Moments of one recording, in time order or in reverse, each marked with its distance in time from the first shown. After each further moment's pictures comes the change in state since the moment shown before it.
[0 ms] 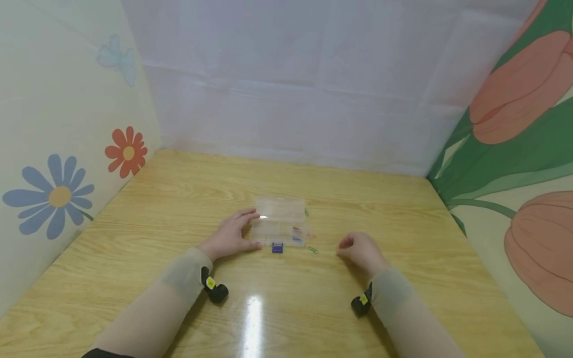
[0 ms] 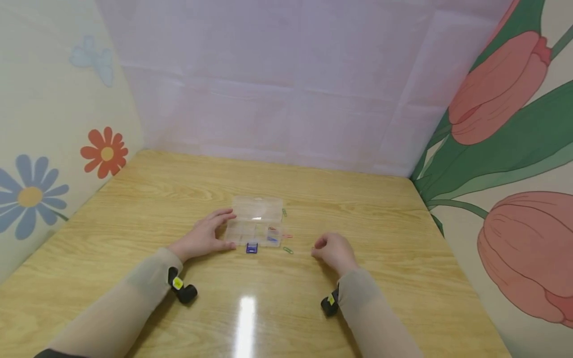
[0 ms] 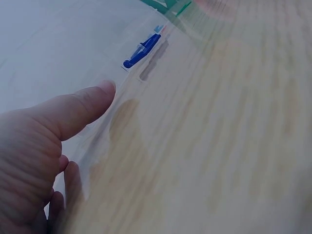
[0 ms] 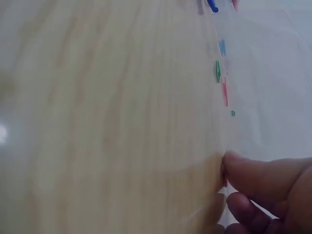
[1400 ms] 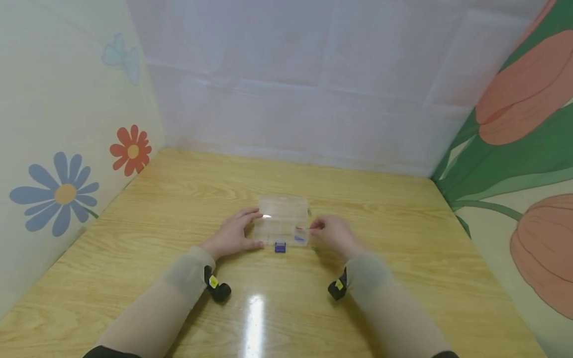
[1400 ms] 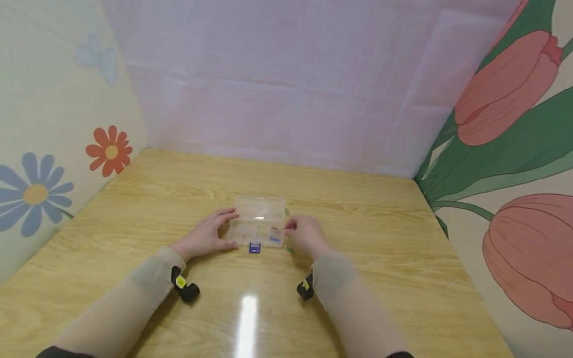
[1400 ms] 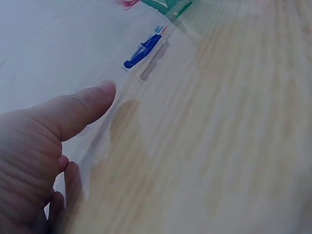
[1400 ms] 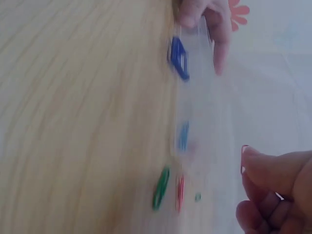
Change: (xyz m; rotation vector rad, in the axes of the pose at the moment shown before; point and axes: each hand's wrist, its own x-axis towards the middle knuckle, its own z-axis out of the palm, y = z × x) left_hand -0.001 -0.001 -0.002 -0.010 -0.011 -0.015; right_hand 0.015 -0.073 0.020 -0.032 -0.038 -0.174
